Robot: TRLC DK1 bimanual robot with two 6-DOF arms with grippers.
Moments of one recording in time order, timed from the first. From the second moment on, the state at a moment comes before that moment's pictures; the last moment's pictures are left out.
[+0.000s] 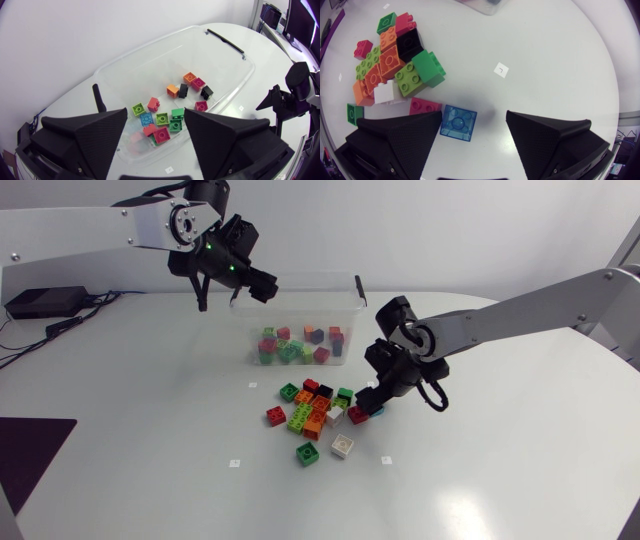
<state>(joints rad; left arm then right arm) -0.28 2.05 1.80 -0.51 0.09 0.28 0.38 2.00 1.20 -0.42 0.00 -0.21</state>
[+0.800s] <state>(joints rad) -0.34 1.66 1.20 -0.55 0.16 0.55 0.38 1.92 1.21 -0.46 0.01 -0.21</state>
